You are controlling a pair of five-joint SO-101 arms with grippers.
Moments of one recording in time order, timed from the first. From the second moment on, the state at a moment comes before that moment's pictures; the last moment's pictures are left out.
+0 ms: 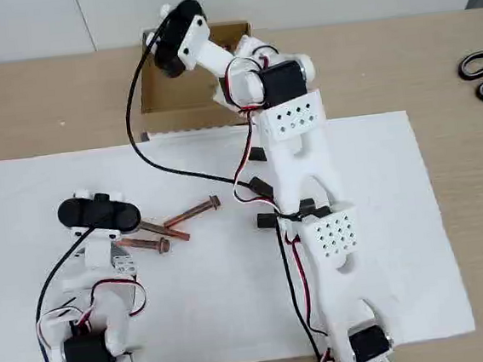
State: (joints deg) left arm -12.5 -90.9 82.7 64.8 -14.3; right arm -22.0 54.0 -93.6 94.9 39.5
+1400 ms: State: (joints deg) left arm -12.5 -90.9 82.7 64.8 -12.0; right arm -24.2 22.8 -21.1 92.7 29.8
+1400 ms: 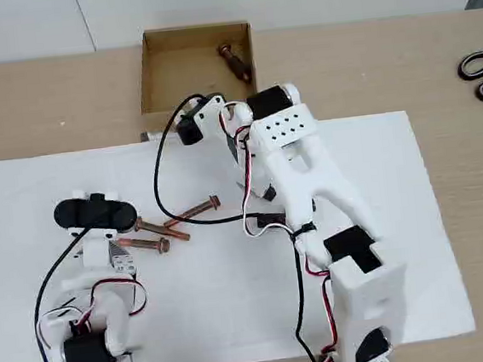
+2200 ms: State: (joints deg) left arm -12.5 -90.9 82.7 64.8 -12.0; right arm -23.3 35.3 -21.3 83.7 34.9
